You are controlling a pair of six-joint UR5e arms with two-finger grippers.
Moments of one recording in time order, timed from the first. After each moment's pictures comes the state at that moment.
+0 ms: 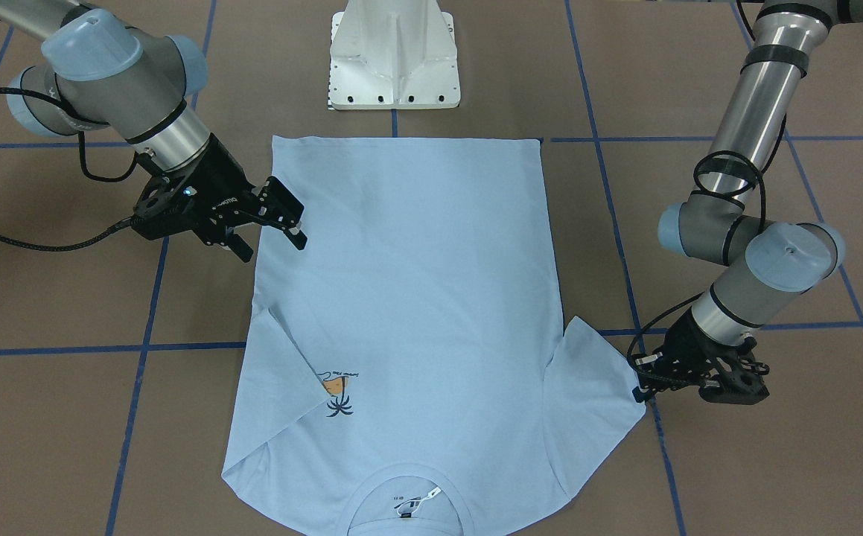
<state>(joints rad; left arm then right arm) -0.95 -2.17 -0.96 -2.63 -2.07 -1.07 0.72 -1.17 1.77 -0.95 1.93 1.38</state>
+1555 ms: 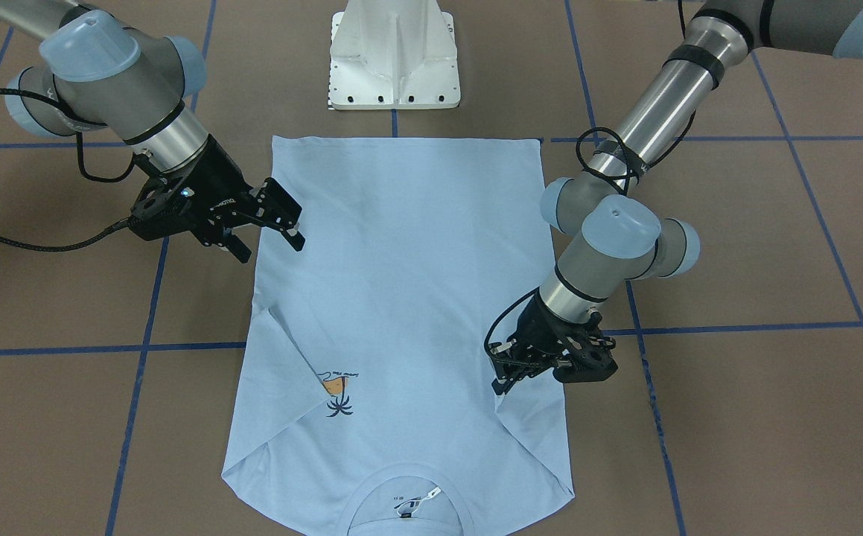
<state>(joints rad) -0.76 -2.35 -0.99 -2.61 -1.84 -1.42 0.73 -1.18 1.77 -0.95 1.93 1.38</state>
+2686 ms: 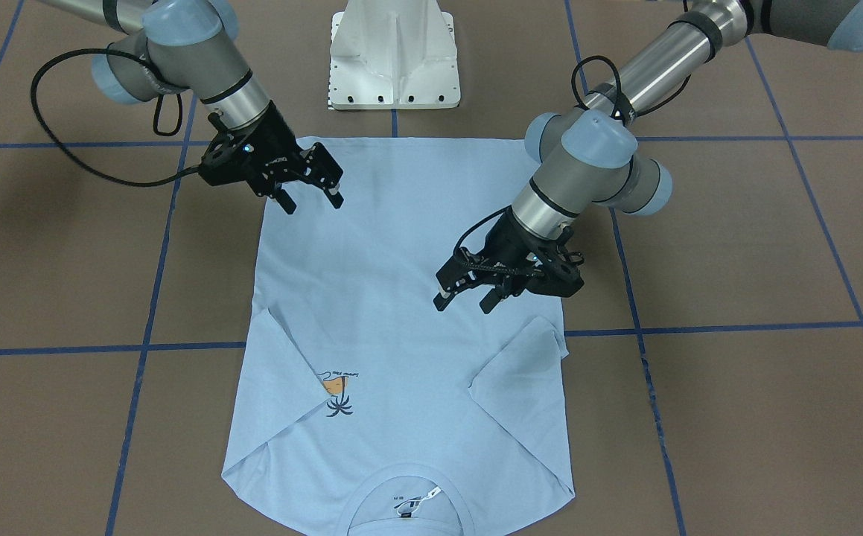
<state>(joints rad) -0.66 -2.15 -1.44 -2.52 -1.82 -1.59 0.27 -1.40 1.96 -1.02 1.47 1.70</state>
